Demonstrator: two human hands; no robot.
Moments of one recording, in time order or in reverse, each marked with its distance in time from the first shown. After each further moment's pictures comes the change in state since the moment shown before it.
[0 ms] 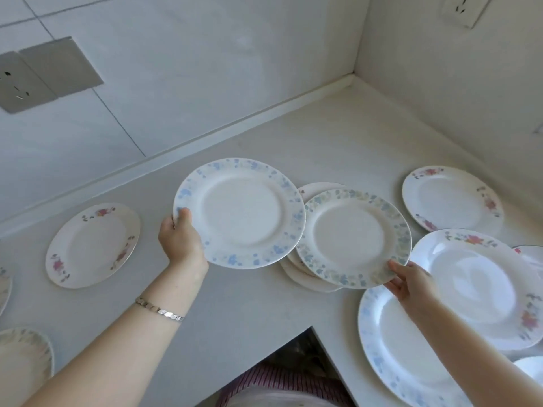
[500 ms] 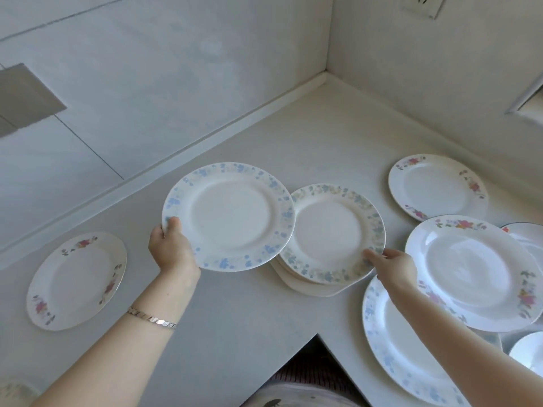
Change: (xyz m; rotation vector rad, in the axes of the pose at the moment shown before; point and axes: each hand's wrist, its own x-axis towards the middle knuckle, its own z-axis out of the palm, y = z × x) left_hand 0.019 0.001 0.022 0.045 -0.066 -0.007; right_hand 0.006 0.010 0.029 -0.734 0.260 -0.230
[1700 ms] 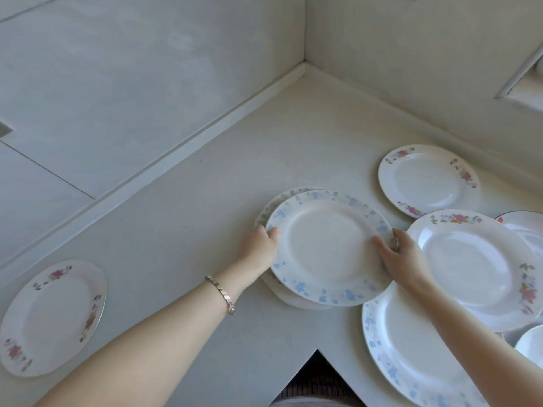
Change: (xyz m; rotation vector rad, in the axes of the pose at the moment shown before) left_hand -0.038 -0.043 0.104 1.130 -0.815 0.301; right_hand 0.019 -0.019 -0.018 -0.083 -0.001 -0.163
